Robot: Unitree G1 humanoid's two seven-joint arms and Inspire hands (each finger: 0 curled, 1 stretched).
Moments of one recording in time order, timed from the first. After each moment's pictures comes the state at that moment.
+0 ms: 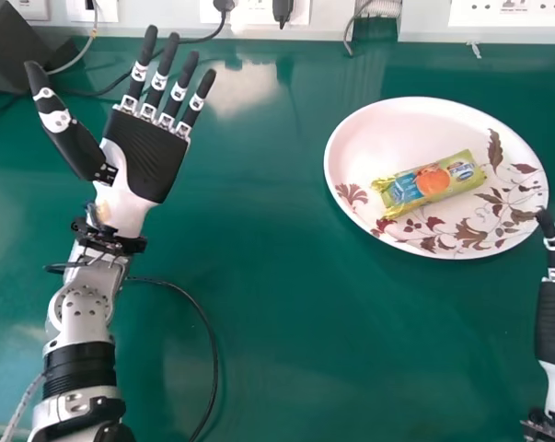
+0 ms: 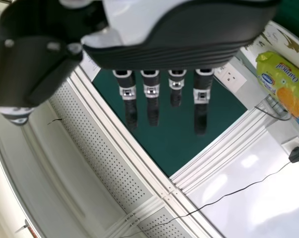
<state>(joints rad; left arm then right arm) -0.51 0.07 0.46 0.33 -0.98 0.30 -0.85 0.33 0.06 -0.39 -0.26 0.97 -0.33 0.62</state>
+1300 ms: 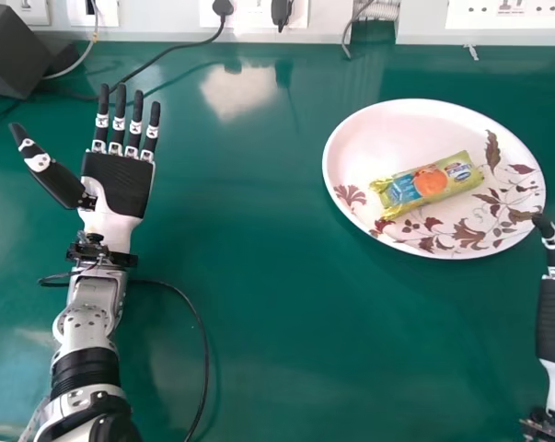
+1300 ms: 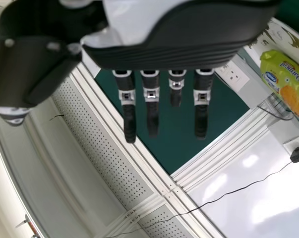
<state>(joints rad) -0.55 0.06 0.62 0.58 -1.00 0.25 -0.75 0.34 0.07 -0.39 -0.29 0.94 -0.34 0.61</state>
